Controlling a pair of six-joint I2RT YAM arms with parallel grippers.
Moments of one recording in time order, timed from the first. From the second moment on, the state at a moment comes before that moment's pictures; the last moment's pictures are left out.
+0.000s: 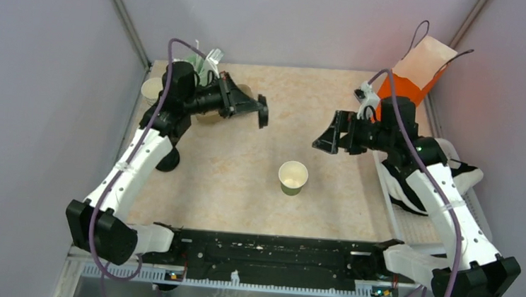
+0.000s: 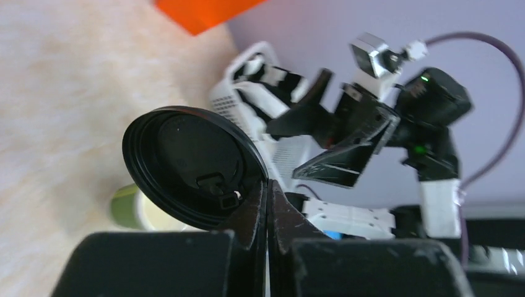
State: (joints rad) left arm -0.25 1.27 1.29 -0.34 0.74 -0.80; right arm 0.35 1.11 1.19 -0.75 -0.44 0.33
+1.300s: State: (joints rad) left arm -0.50 1.42 1.21 0.41 0.91 -1.34; right arm 0.35 1.13 1.05 0.02 -0.79 0.92
